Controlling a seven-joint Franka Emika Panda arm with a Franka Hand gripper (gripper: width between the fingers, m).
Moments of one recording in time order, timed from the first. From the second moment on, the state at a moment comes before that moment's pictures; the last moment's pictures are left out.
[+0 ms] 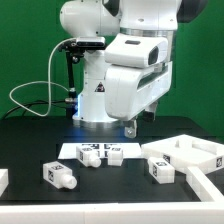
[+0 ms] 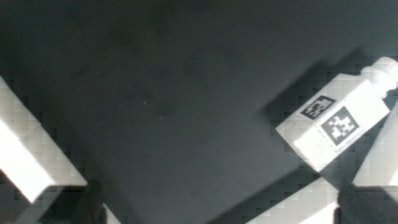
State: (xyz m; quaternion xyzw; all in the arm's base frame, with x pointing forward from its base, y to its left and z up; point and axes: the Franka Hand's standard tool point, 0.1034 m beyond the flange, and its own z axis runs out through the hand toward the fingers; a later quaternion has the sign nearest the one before) arm 0.575 0.034 0.121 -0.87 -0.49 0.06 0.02
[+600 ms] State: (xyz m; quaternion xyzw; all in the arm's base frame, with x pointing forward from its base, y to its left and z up) arm 0.574 0.035 0.120 -0.87 -0.49 0.06 0.02
